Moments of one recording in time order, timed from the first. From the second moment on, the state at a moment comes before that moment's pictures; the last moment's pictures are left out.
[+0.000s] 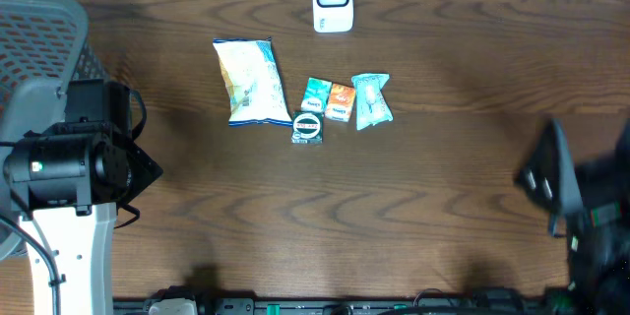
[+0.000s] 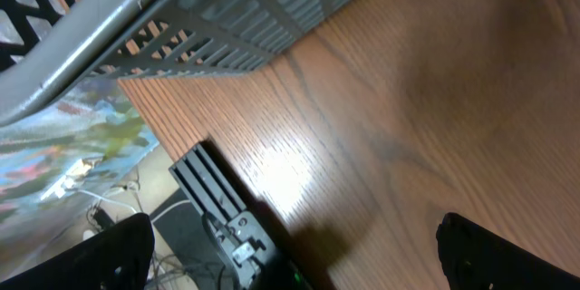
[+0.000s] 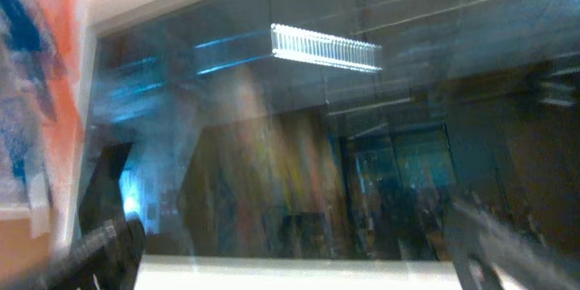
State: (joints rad) left arm 0.07 1.19 1.48 -1.69 -0.42 -0.73; right arm 0.01 0.54 0.84 0.35 -0.24 0.24
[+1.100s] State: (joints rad) left arm 0.07 1.19 1.48 -1.69 -0.42 -0.73; right arm 0.29 1.84 1.77 -1.08 -0.50 -0.02
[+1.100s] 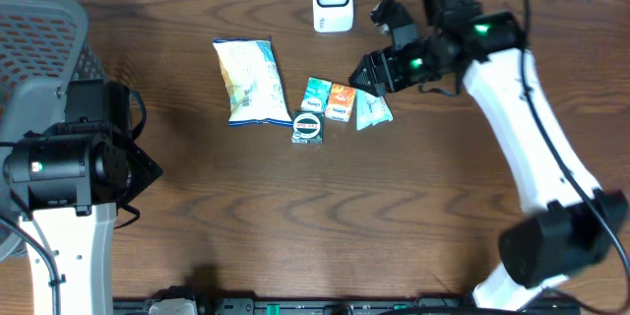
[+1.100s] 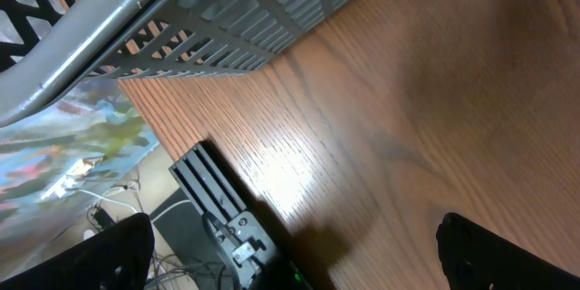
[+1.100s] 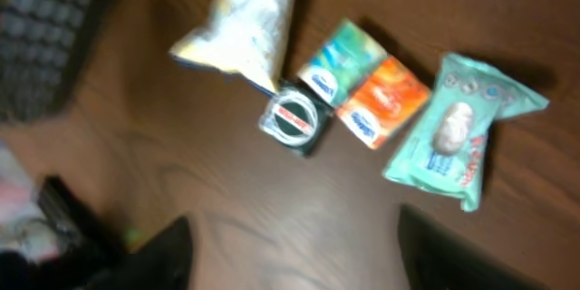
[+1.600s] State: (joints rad) left arm 0.07 1.19 1.48 -1.69 -0.42 -0.73; right arm 0.30 2.14 1.77 -1.01 -0.36 0.12
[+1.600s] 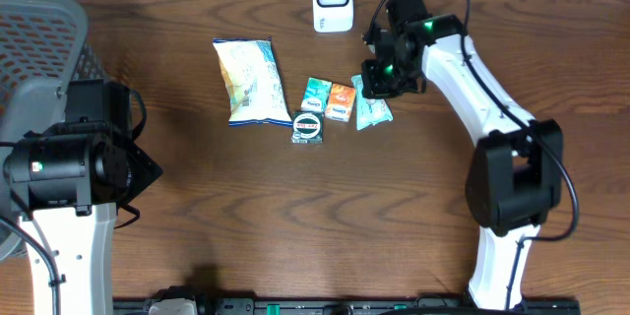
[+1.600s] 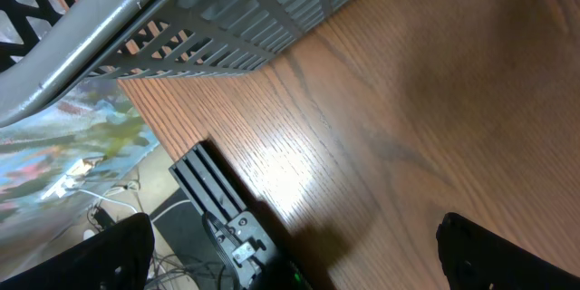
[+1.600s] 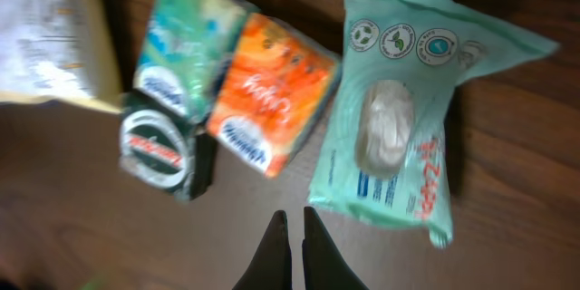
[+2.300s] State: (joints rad) left arm 0.07 1.19 1.48 -1.69 -0.42 -0.73; right arm 0.23 2.19 1.85 -1.24 0.10 0.24
